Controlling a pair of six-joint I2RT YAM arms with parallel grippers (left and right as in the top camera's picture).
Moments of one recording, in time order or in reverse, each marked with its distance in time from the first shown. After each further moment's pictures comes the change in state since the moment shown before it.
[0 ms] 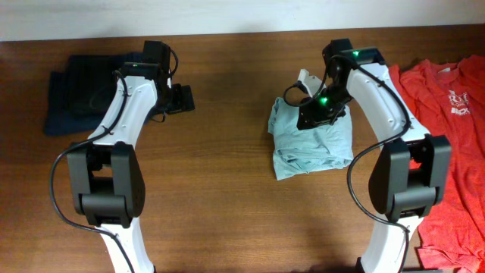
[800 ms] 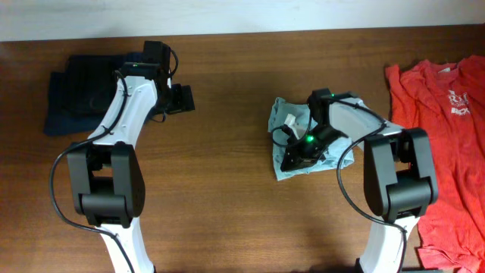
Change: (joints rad) left arm 0.000 0.000 0.000 0.000 0.000 0.000; right arm 0.046 0.000 -0.406 0.167 -0.281 0.047
